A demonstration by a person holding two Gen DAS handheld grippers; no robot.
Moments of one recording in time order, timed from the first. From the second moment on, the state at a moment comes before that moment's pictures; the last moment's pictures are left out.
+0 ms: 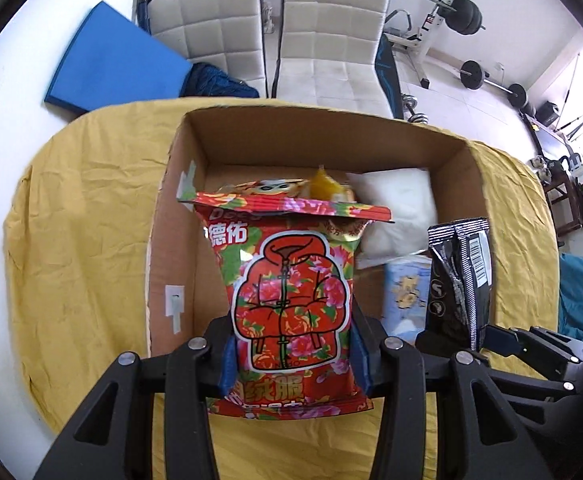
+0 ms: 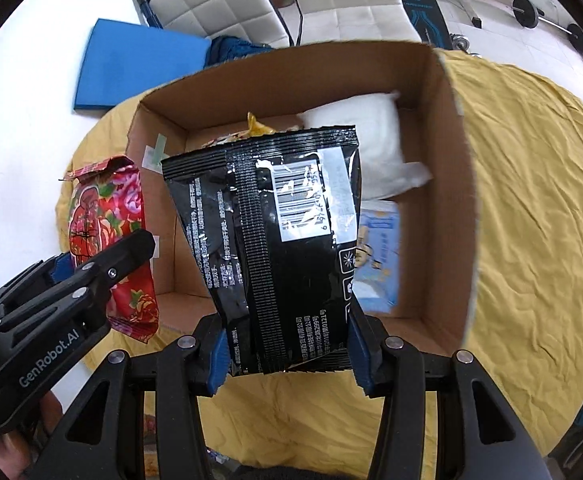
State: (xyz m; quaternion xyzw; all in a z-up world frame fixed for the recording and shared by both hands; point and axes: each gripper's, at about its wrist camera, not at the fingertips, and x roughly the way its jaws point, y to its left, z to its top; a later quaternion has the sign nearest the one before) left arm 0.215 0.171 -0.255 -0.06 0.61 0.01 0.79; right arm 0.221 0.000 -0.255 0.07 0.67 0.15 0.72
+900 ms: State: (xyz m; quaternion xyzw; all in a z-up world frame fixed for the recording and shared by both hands) left arm 0.255 0.204 -0.394 -0.15 0.74 -0.04 0.65; right arm 0.268 0.058 -0.417 0.05 0.75 0.12 0.64
